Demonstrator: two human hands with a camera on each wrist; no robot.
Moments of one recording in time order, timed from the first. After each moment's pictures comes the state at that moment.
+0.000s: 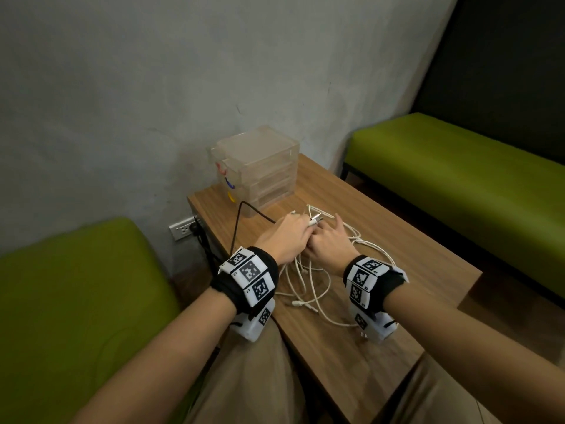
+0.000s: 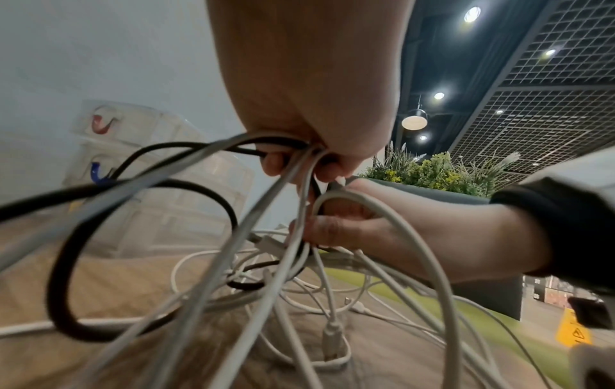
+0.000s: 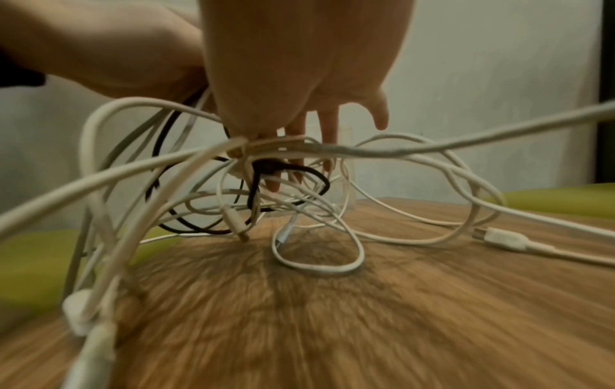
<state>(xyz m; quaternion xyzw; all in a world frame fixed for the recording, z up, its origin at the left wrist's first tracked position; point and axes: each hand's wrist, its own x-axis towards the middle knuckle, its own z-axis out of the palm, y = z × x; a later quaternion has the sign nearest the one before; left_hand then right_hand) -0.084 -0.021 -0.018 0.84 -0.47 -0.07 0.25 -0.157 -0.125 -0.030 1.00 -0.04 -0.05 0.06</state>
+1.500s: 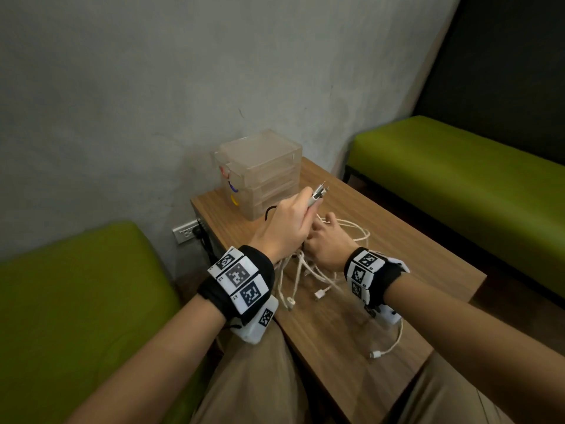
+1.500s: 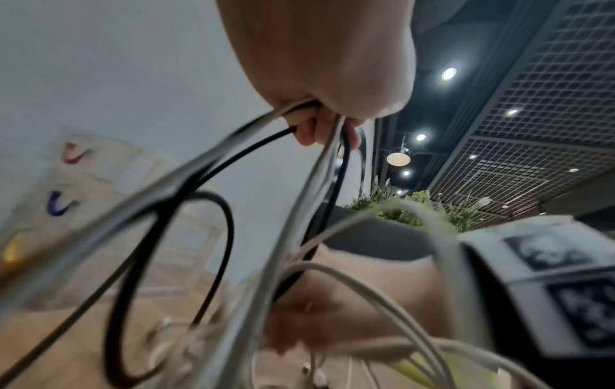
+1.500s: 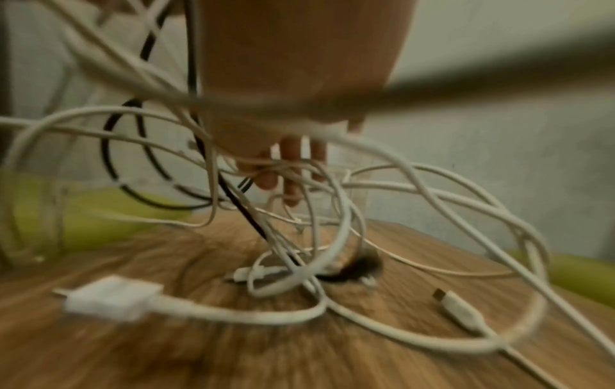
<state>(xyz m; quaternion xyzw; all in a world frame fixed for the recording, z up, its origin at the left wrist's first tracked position) -0.093 -0.005 0.019 0.71 -0.53 0.12 0.45 -0.144 -0.134 -0.027 0.98 0.07 -0.07 0.18</state>
